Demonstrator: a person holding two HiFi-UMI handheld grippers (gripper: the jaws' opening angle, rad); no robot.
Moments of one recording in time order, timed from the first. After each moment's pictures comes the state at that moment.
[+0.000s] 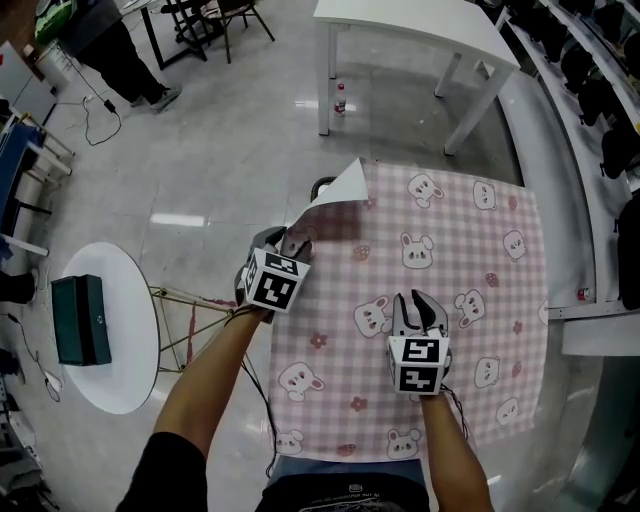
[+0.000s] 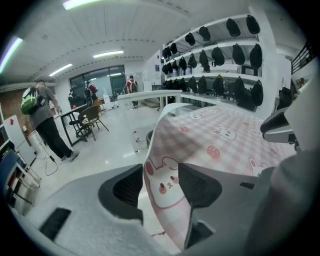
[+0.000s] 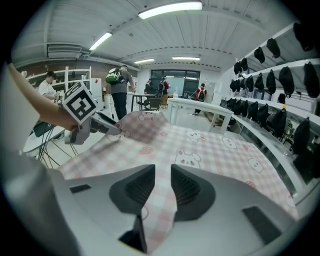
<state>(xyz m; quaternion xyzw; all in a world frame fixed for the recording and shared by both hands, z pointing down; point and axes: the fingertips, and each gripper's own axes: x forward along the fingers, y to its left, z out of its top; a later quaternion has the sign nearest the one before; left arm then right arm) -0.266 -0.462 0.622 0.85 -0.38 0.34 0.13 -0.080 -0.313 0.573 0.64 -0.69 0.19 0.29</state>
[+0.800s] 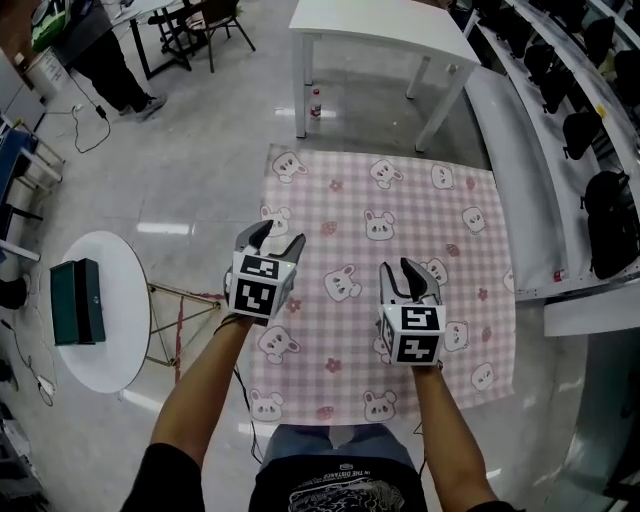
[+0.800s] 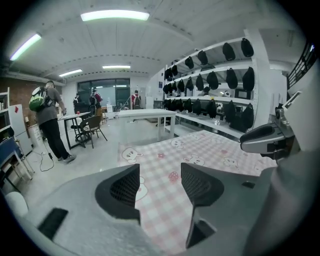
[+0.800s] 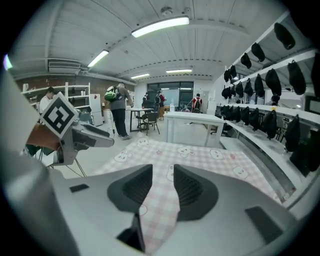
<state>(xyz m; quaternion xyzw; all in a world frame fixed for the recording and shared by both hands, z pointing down) -0.232 -0.378 0.507 0.87 -0.40 0.25 0.13 -0.051 -0.275 0.489 0.66 -0.70 0.17 0.22</state>
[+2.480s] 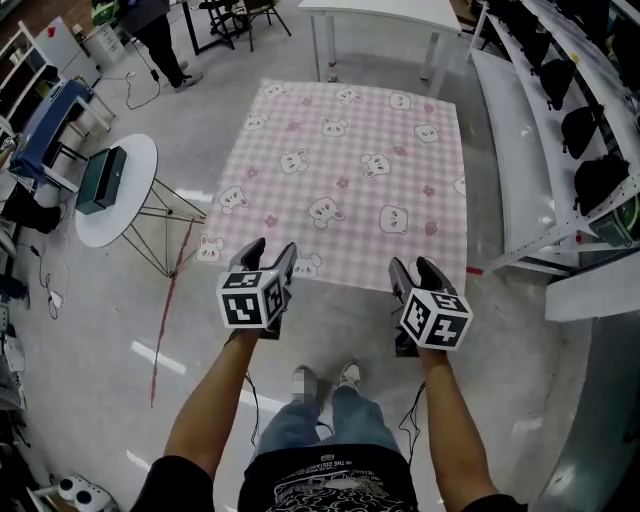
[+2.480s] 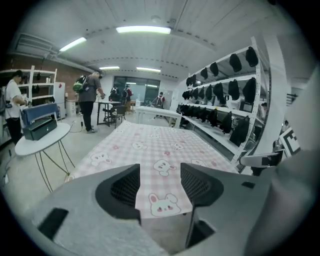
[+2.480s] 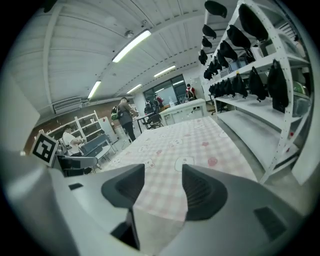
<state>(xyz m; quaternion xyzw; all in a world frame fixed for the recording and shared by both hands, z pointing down) -0.135 0.013 0.488 0.79 -0.54 0.17 0.22 0.122 0.060 0.498 0.60 -0.74 0.30 0.10</state>
